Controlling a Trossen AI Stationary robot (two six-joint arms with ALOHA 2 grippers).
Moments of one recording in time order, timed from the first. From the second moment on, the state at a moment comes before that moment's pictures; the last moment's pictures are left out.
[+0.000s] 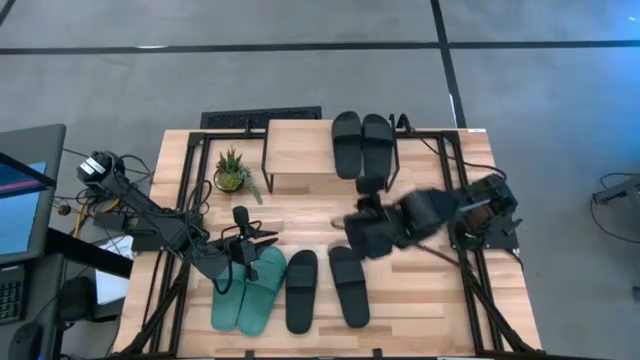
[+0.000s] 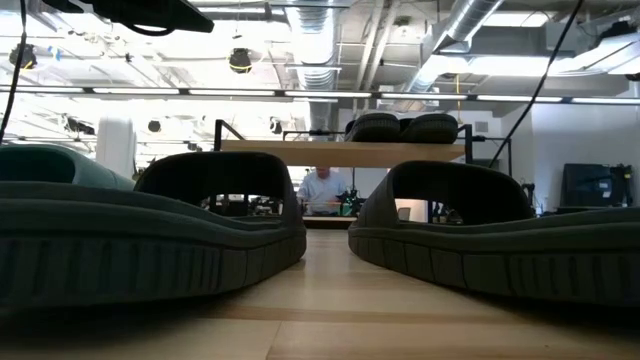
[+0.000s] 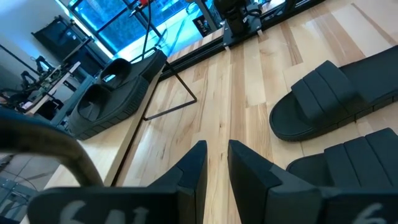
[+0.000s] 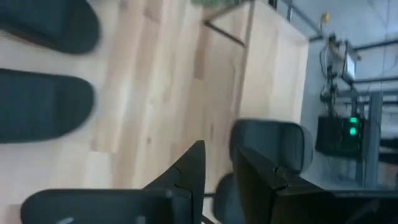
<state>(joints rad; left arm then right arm) -0.63 1.15 0.67 -0.01 -0.92 0.15 0.39 1.84 2.12 -1.57 0.64 -0.04</state>
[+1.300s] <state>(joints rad) -0.63 1.15 0.67 -0.01 -0.65 0.09 0.91 1.83 1.42 -1.11 0.94 0.76</state>
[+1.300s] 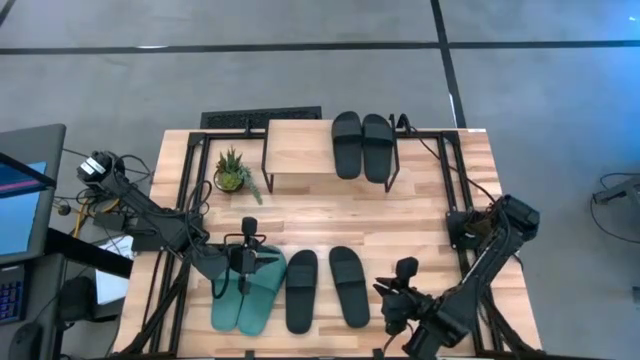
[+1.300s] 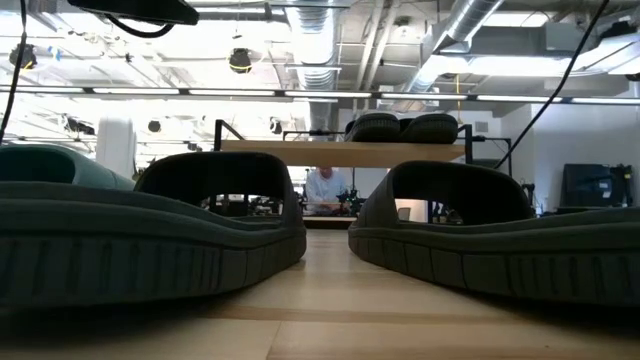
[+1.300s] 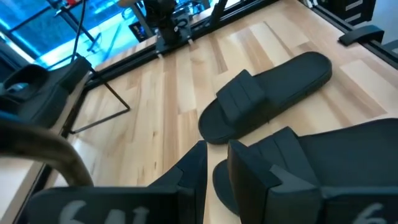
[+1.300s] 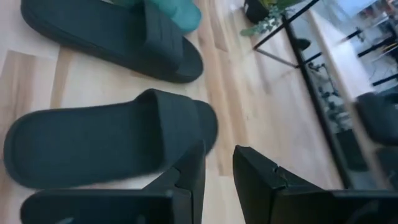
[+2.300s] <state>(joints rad) -0.63 1.15 0.67 -0.15 -0.70 -0.05 0.78 1.87 1.13 -0.40 0.83 0.34</state>
